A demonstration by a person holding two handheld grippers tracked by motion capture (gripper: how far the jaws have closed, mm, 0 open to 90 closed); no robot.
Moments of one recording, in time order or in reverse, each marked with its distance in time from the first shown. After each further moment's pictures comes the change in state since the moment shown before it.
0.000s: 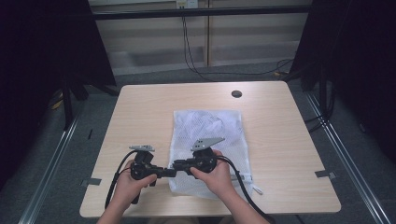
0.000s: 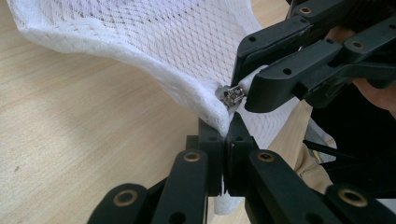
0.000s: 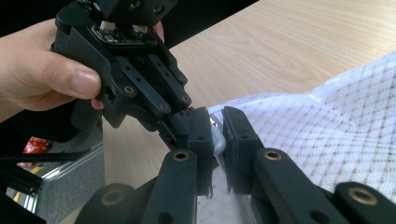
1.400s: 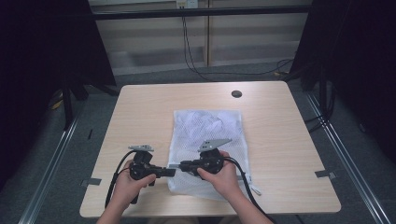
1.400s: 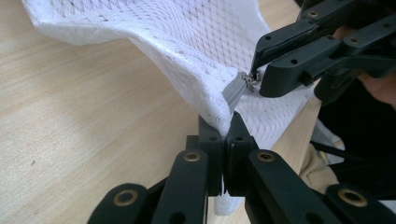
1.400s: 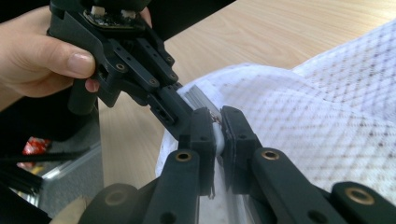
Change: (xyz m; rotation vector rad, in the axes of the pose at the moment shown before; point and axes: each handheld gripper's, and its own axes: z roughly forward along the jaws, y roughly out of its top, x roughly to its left) left arm 0.001 0.000 -0.004 -0.015 0.010 -0.004; right arm -0.008 -0.010 -0.016 0.001 -0.013 0.025
